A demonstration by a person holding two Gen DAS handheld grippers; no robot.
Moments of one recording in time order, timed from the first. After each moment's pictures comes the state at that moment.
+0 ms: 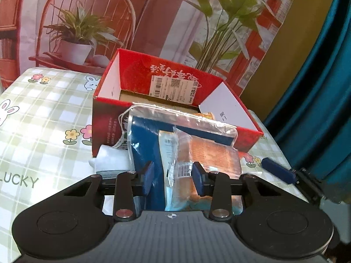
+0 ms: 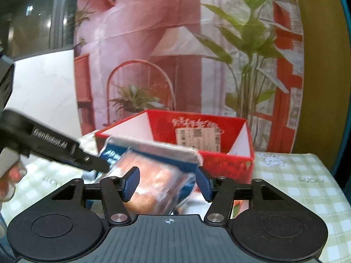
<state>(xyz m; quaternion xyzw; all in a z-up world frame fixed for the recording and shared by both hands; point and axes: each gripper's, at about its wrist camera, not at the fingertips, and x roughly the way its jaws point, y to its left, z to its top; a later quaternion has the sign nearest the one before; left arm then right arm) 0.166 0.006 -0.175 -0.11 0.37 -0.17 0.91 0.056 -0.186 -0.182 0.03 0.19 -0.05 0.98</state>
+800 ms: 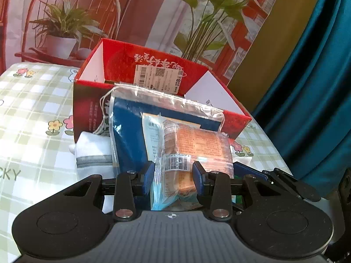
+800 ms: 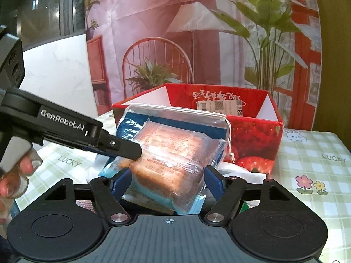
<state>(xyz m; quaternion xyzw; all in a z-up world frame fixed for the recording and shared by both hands) 0.159 -0.003 -0.195 -0.11 0.37 -0.21 0.90 0.062 -0.173 -0.209 0.06 0.24 -0.01 0.97</state>
